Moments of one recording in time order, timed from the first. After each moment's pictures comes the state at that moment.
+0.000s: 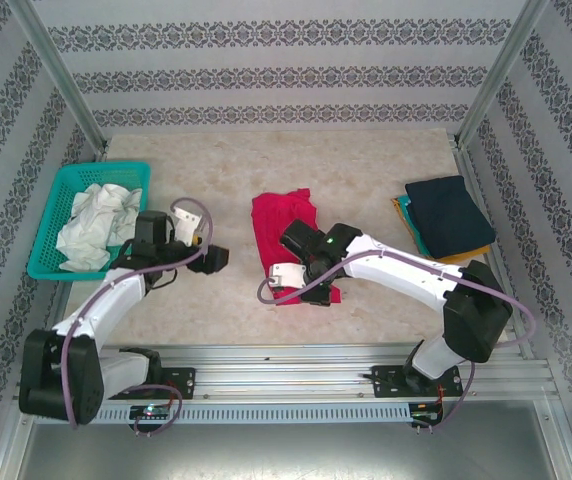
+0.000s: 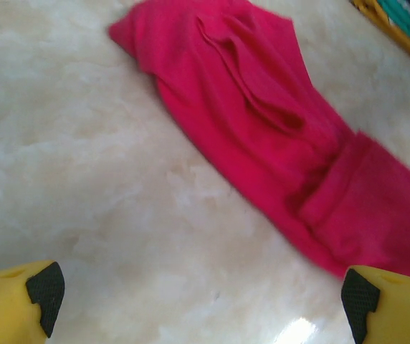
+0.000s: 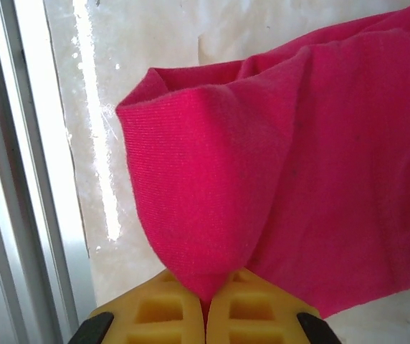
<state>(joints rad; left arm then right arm) -0.10 1.19 0.64 -0.20 0.54 0.00 0.87 1.56 1.20 -1.03 -0.14 -0.60</state>
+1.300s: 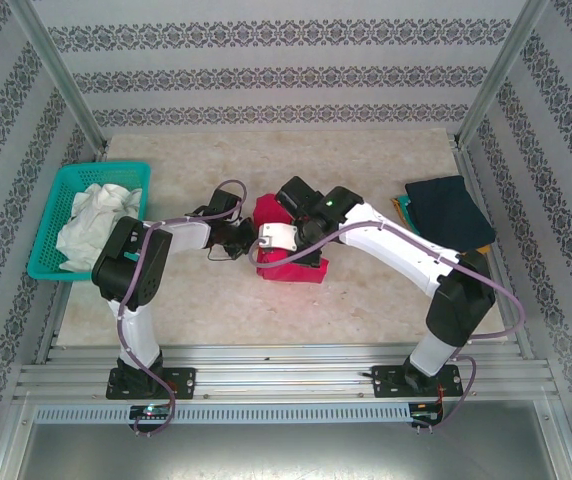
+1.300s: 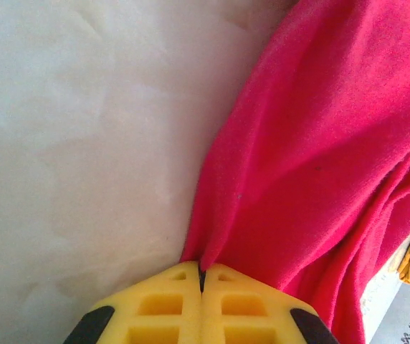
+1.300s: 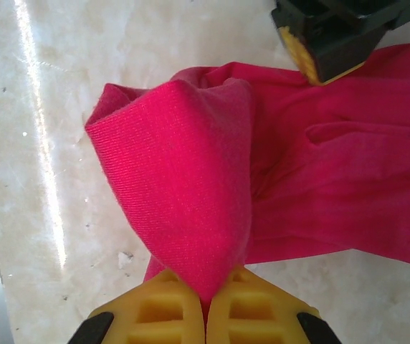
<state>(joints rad) -0.35 1.92 1.06 -0.15 0.47 -0.95 0.77 1.68 1.53 -1.09 -0.11 -0.71</state>
